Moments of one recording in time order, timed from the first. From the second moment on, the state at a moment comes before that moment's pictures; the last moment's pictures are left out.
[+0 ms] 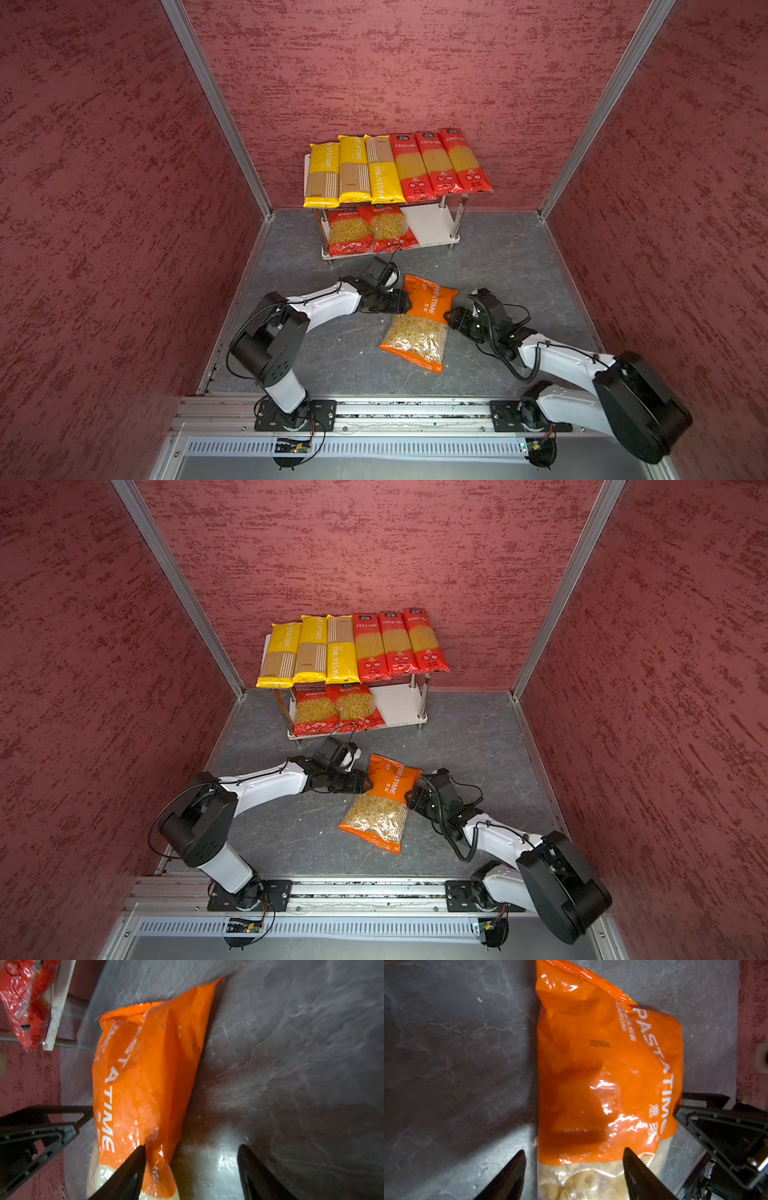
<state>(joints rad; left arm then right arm) -0.63 1.68 0.98 -0.32 0.30 -0.53 0.56 1.24 0.35 0.13 -0.13 0.98</state>
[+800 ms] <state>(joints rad) -0.71 1.74 1.01 -0.22 0.43 -0.62 0.59 1.19 0.39 0.18 -0.11 0.83</state>
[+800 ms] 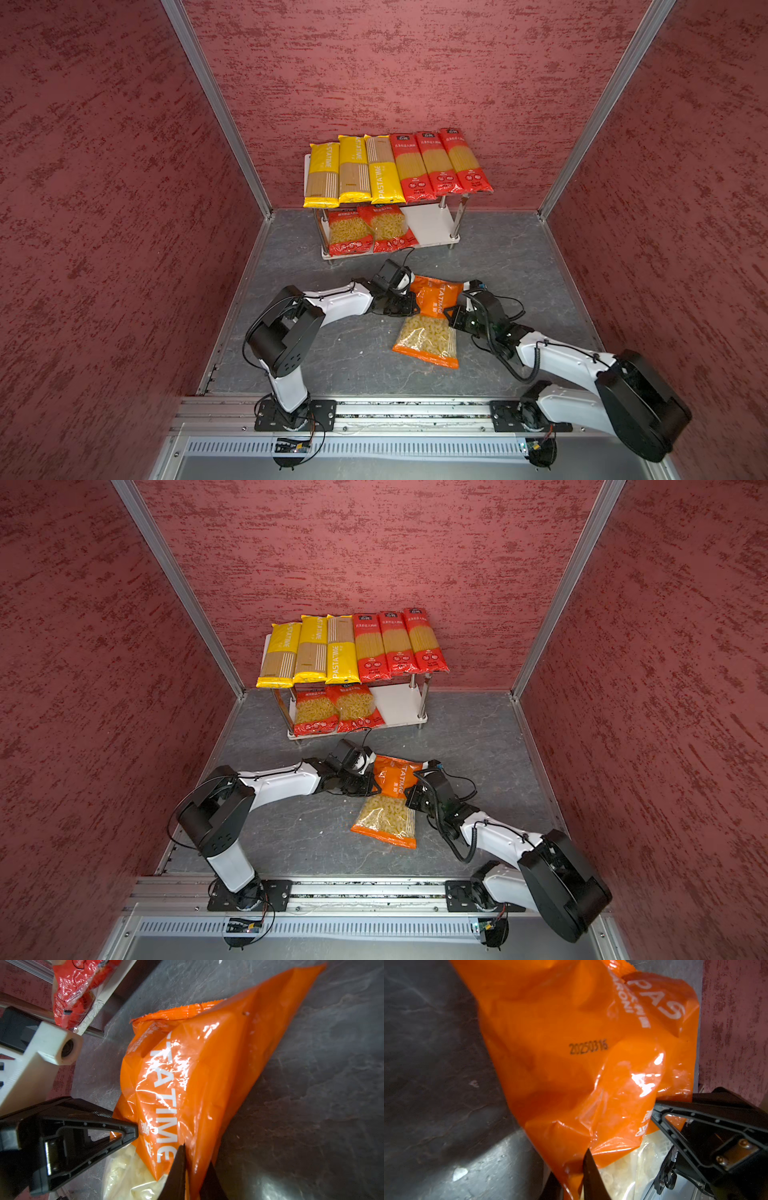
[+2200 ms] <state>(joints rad) -0.53 2.04 1.41 0.20 0.17 -0.70 0.36 2.00 1.15 0.66 -0.02 0.37</state>
